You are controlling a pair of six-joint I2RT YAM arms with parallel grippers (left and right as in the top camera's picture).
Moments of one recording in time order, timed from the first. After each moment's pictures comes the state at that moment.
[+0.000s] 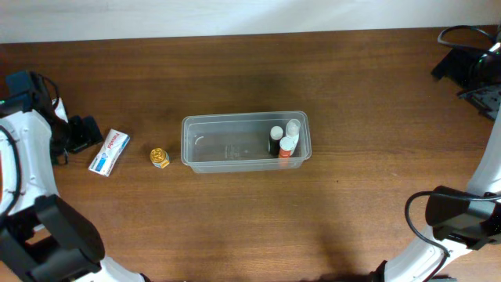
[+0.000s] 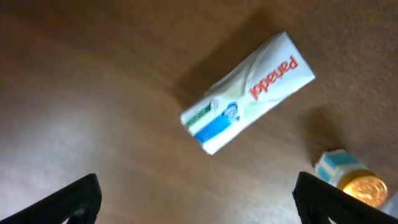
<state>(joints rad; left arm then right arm) 0.42 1.86 1.61 -1.14 -0.06 -0.02 -0.36 1.96 2.40 -1.69 0.03 0.44</state>
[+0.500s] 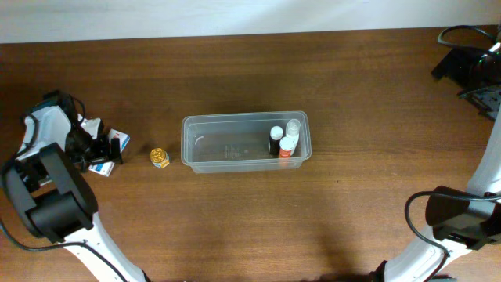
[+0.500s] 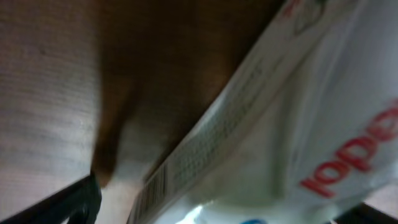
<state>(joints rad) 0.42 2.19 1.62 -1.07 -0.01 0.27 -0.36 1.96 2.40 -1.69 0.03 0.44</state>
